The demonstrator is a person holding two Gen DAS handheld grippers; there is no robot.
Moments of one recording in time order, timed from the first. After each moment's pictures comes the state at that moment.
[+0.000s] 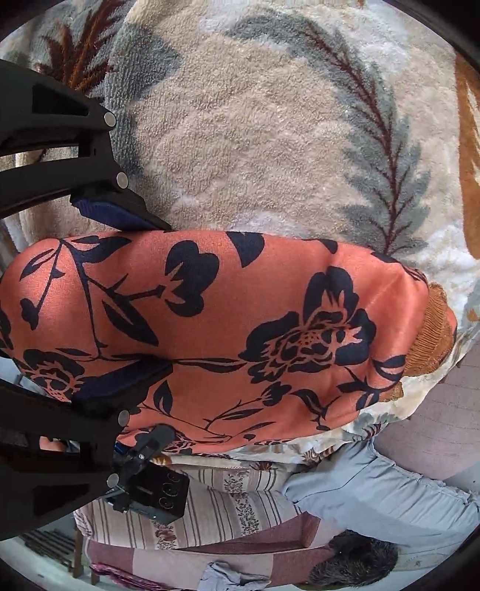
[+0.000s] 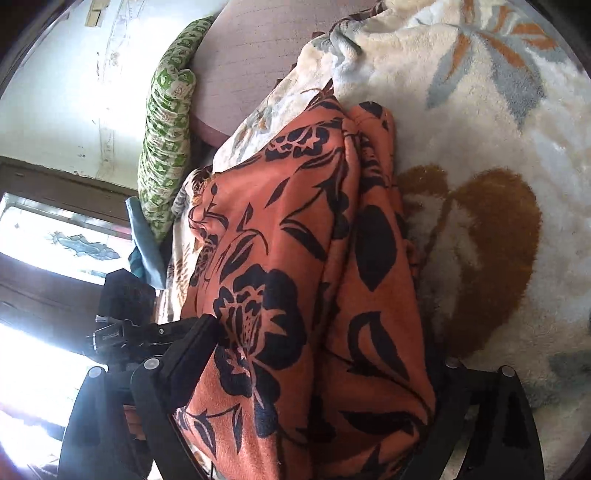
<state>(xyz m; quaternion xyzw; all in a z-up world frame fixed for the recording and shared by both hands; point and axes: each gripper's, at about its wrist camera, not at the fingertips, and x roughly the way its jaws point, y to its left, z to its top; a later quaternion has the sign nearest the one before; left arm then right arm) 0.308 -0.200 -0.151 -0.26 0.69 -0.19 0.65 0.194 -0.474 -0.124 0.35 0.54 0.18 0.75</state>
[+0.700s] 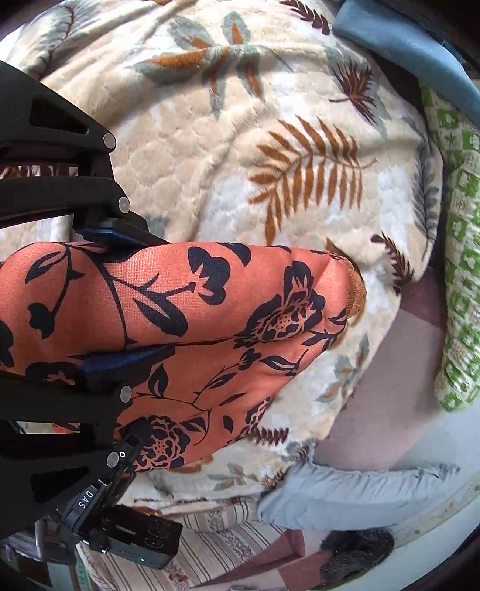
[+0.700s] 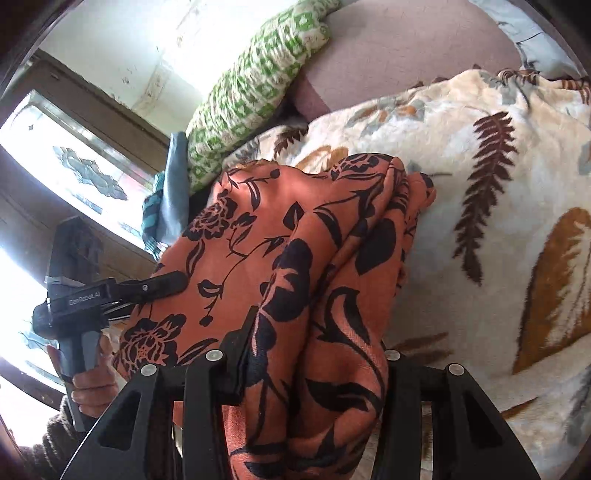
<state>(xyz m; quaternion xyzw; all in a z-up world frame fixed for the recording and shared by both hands) 0.241 -0.070 -0.052 -0.14 0.60 -0.09 0.78 0.169 -0.295 -0.062 0.22 0.51 0.23 0.80</state>
